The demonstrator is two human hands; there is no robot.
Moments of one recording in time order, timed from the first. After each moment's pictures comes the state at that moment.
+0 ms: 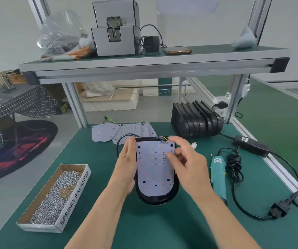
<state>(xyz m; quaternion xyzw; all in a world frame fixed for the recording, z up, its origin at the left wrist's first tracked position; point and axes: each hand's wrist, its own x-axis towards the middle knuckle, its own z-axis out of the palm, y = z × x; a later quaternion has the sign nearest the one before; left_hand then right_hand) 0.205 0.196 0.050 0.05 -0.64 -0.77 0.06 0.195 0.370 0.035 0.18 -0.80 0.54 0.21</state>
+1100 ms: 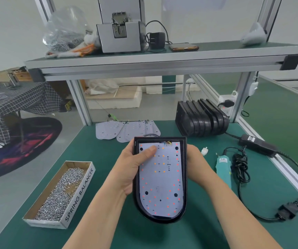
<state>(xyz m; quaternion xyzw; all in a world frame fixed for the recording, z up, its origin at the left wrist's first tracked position) 0.223 0.188 0.069 0.01 -0.54 -0.84 -0.03 0.174 0.371 0.051 0.24 -0.81 0.54 0.02</state>
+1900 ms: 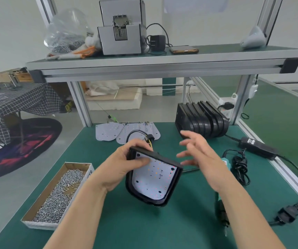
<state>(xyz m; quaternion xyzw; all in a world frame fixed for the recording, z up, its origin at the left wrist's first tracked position) 0.218 0.151 0.072 -0.14 -0.73 -0.67 -0.01 0.169 0.405 0.045 0.22 -0.70 0.68 -0.04</state>
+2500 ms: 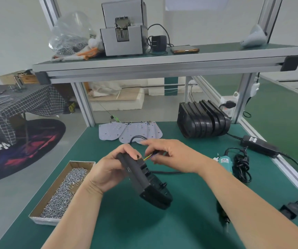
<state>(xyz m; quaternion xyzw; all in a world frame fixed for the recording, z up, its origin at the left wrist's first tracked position) 0.218 0.119 0.044 -0.12 -0.57 -0.81 -0.08 0.154 0.349 0.078 0.44 -0.82 0.37 -0.07</state>
